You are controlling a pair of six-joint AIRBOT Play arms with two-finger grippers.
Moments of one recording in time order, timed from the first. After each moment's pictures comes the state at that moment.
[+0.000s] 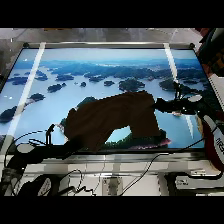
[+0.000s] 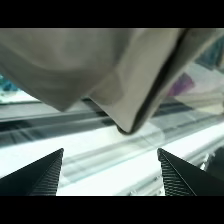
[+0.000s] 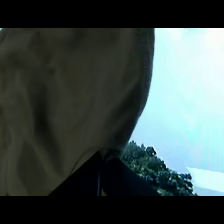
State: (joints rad) left arm 0.21 -0.74 0.17 0.65 -1.13 -1.15; right arm -0.22 -1.49 0.98 -0.68 0.95 1.06
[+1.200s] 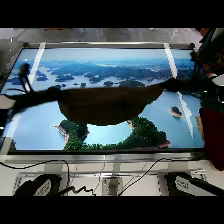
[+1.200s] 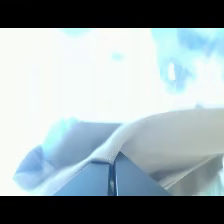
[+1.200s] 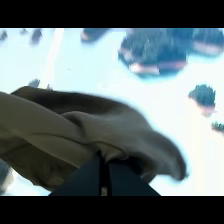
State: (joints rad) left arm 0.13 -0.97 1.05 0.81 -0.84 -1.15; right arm -0.22 -1.21 1.29 -0.76 1.11 1.04
